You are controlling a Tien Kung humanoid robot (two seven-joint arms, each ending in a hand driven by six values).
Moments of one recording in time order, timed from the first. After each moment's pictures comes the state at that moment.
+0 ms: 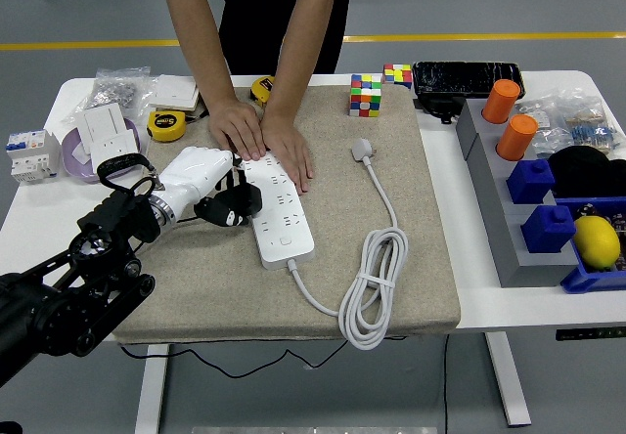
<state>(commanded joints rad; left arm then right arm) -0.51 0.25 -0.84 -1.08 2.16 0.12 0.07 0.06 -0.06 1.55 0.18 -1.57 -0.05 -0.13</state>
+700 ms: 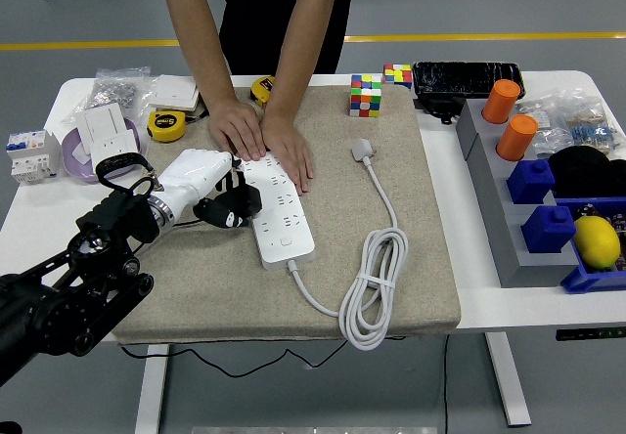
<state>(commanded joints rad) -0.51 0.25 -0.85 -1.08 2.13 0.09 0.06 0.06 -0.06 1.56 0.18 -1.58 -0.05 -0.13</state>
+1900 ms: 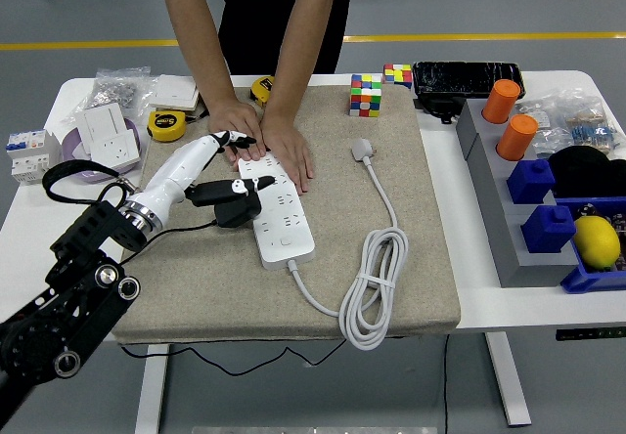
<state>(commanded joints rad) -0.23 0.14 -1.16 -1.36 1.77 0.19 -0.10 0.05 -0.05 1.56 0.18 -1.57 -0.05 -0.12</state>
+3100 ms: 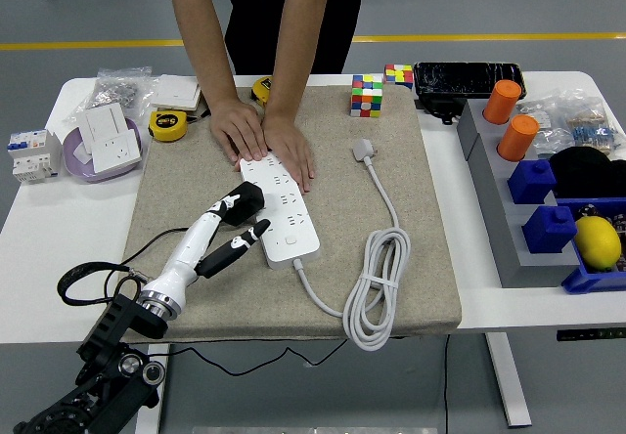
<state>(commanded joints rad) -0.08 0.10 -1.02 -1.32 1.81 0.25 -0.01 0.05 -0.05 1.54 0.18 -1.56 -0.05 -0.13</state>
